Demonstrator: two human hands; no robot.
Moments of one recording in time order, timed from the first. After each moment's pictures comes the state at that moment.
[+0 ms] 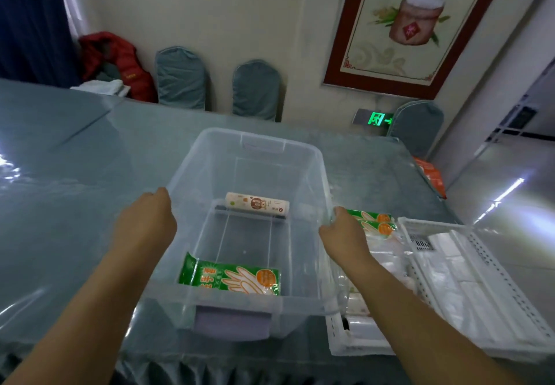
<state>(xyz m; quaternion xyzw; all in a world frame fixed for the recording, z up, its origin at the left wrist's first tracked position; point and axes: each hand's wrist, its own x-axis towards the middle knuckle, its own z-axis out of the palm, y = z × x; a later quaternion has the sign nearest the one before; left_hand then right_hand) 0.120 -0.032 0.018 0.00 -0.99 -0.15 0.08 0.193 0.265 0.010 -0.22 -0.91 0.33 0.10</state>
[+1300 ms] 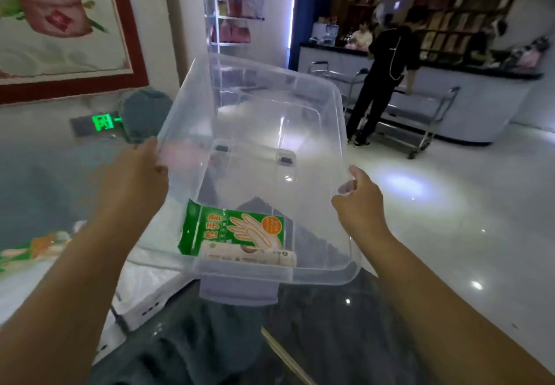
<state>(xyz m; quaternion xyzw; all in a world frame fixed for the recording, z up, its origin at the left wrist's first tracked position) 0.442 0.569 0.120 -0.43 -0.82 -0.35 0.15 0.721 0.719 0.081 -0.50 -0.68 0.32 0.43</state>
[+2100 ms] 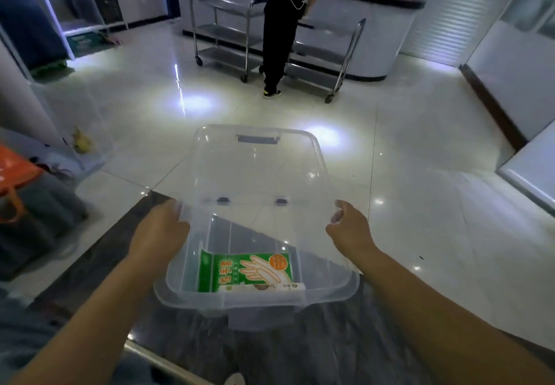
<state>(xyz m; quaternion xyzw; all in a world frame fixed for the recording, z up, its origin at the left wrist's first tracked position) 0.535 1.063 -0.060 -0.53 -0.78 -0.25 -0.19 0.855 1.096 -0.047 -0.72 -0.58 0.29 0.27</state>
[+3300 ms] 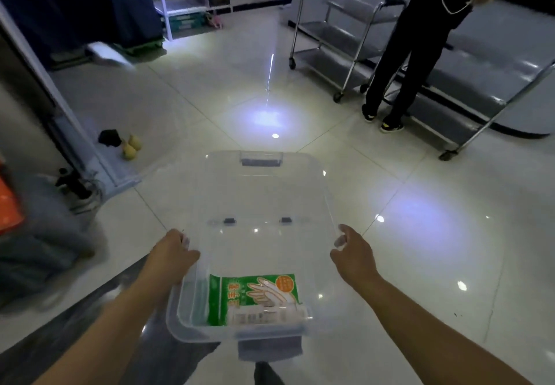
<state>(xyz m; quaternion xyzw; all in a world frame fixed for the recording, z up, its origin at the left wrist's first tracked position) 0.363 1.735 -0.161 -0.27 -0.87 -0.27 -0.30 0.661 1.893 -0.151 -0.61 -0.71 0.32 0.13</state>
